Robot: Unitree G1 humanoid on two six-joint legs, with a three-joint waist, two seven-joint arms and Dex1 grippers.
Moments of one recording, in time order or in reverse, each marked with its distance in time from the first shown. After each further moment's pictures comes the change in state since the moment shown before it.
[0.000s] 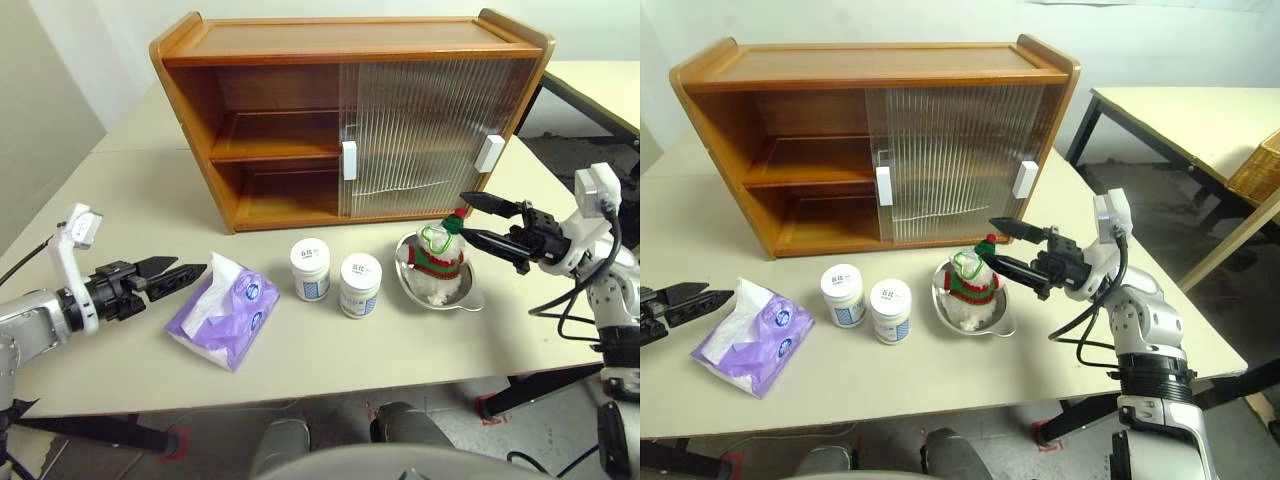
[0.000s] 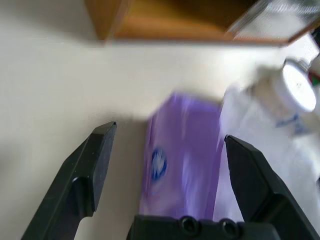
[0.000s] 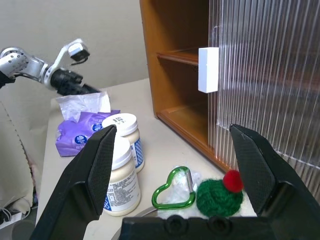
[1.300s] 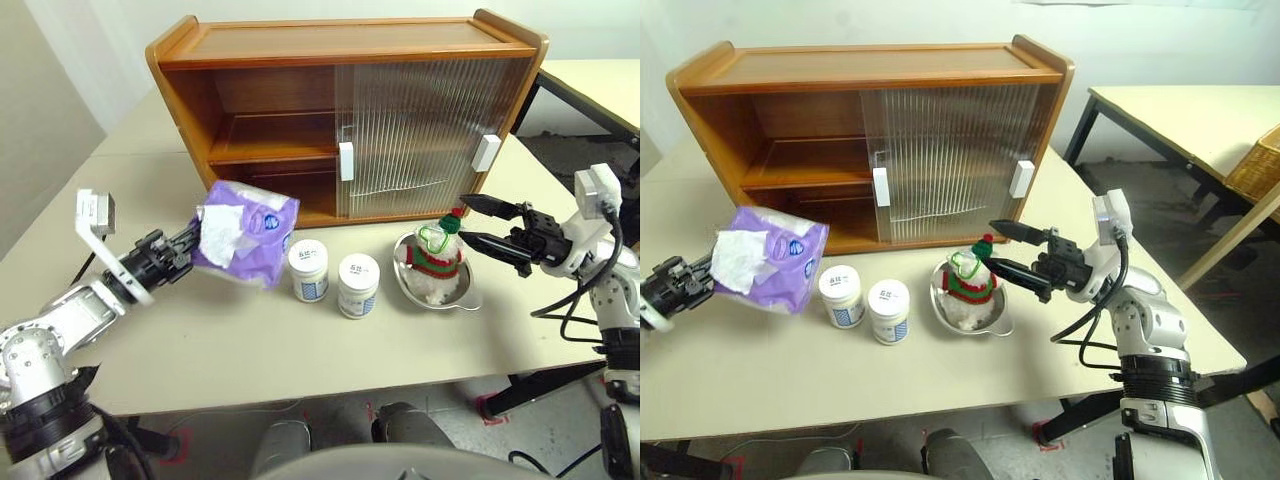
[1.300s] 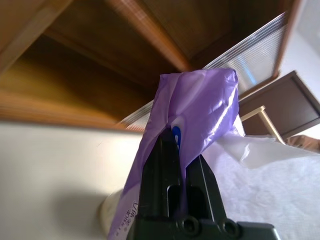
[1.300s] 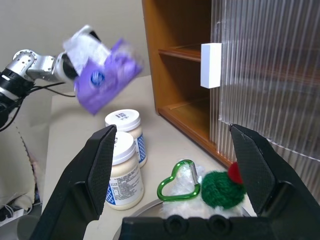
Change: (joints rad) left arm -0.321 -0.415 0.167 -0.054 -0.464 0.197 0.455; right arm 0.020 -0.008 0.003 -0.028 -0.004 0.016 0.000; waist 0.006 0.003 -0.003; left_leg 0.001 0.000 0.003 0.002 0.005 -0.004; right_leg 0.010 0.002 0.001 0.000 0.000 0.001
